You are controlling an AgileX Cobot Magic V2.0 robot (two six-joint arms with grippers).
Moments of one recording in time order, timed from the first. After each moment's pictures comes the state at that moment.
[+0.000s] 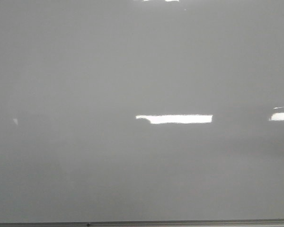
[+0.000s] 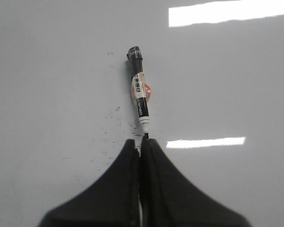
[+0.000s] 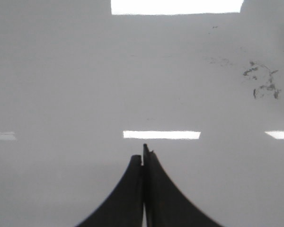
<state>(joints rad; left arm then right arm) 0.01 -0.01 0.01 -0.01 0.01 0.07 -0.02 -0.01 0.03 0.02 0.00 0.02</state>
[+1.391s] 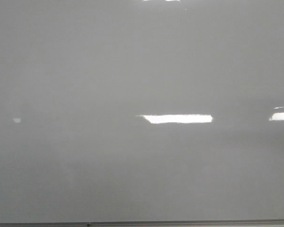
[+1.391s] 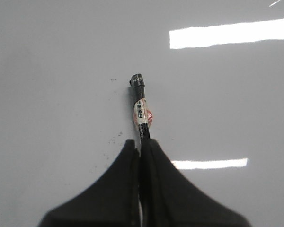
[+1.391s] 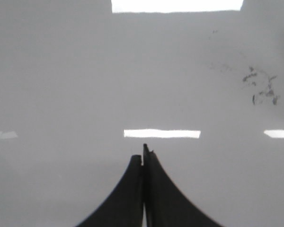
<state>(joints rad) 0.00 -0.01 -0.03 -0.02 -0.04 0.07 -0.02 -0.01 -0.06 0.02 0.08 0.02</state>
